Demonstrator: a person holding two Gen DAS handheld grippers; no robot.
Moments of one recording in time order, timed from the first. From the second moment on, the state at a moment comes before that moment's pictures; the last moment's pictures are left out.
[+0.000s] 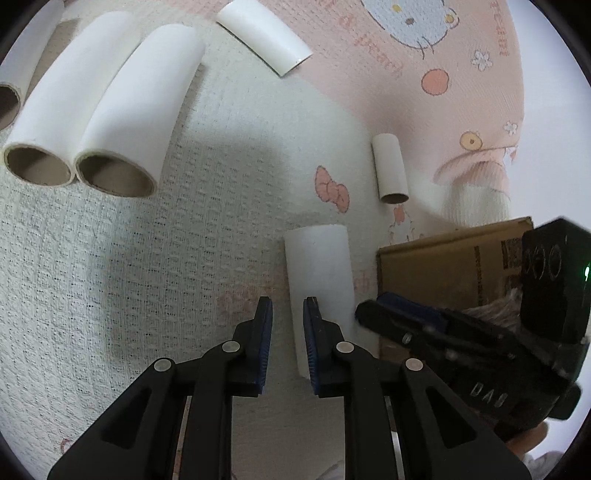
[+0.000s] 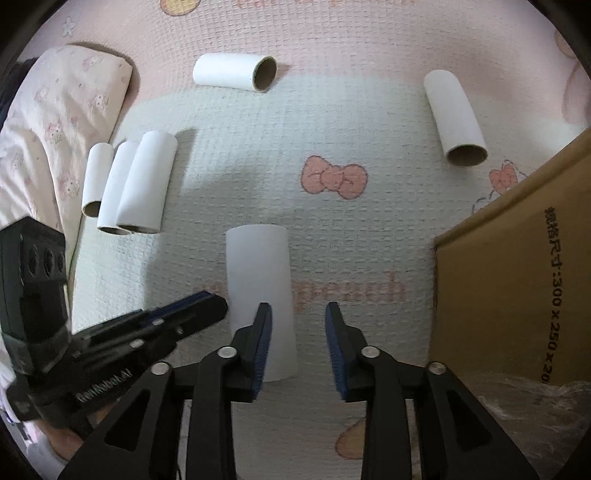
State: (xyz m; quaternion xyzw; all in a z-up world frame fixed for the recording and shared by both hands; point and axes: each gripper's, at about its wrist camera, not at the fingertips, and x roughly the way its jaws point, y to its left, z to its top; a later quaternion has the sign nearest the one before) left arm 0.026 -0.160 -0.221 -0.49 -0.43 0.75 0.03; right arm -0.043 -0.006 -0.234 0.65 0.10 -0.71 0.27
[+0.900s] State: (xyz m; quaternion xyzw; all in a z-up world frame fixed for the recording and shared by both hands) left arm 0.011 -0.167 -0.233 -0.47 -0.51 0.72 0.06; right arm -0.027 -0.018 -0.265 0.66 0.08 -0.68 0.31
